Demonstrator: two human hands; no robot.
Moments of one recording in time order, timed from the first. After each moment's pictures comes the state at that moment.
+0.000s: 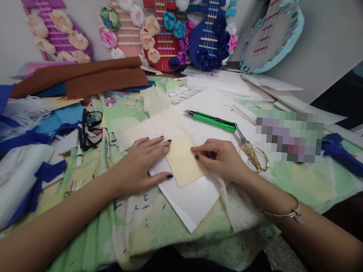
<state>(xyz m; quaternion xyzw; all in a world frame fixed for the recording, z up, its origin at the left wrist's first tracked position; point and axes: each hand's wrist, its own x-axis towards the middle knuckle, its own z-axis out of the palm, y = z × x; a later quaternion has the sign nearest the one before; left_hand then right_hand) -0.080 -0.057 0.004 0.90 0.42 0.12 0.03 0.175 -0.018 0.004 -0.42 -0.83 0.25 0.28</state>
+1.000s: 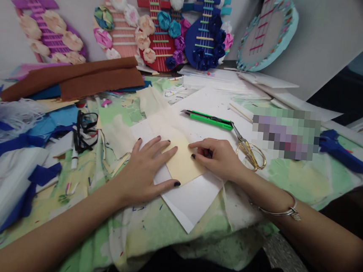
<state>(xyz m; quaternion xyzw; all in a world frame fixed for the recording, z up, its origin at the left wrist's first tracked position) -0.056 -0.069 0.003 0.87 0.48 0.09 0.03 0.175 -0.019 0.006 -0.43 -0.83 0.24 0.27</state>
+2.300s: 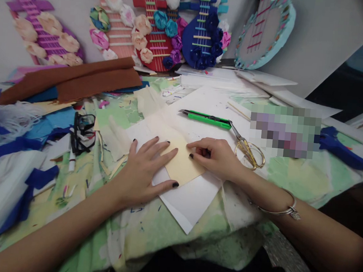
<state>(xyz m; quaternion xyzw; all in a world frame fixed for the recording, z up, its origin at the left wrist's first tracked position) -0.057 -0.070 0.004 0.87 0.48 0.07 0.02 0.175 -0.019 0.005 -0.42 -0.83 0.24 0.28</state>
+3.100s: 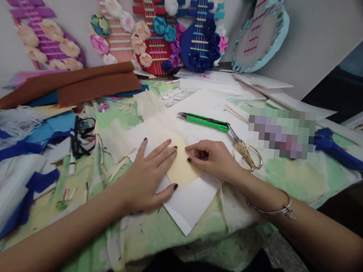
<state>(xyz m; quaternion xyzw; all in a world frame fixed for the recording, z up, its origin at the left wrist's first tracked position) -0.046 -0.072 0.013 0.91 0.41 0.06 0.00 0.173 -0.018 0.005 -0.42 -0.83 0.25 0.27</state>
